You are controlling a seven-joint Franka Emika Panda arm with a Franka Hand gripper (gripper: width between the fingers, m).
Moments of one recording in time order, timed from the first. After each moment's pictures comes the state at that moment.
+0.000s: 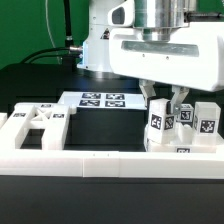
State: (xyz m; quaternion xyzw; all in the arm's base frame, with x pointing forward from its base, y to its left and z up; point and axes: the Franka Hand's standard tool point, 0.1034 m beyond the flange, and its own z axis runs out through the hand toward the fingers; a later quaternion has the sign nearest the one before) arm 0.621 0.055 0.078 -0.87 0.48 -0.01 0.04
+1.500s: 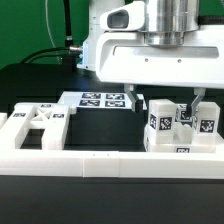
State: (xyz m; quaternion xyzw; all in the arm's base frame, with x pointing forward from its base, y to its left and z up) arm 0.625 0.054 0.074 -0.98 0.19 -0.02 0.03
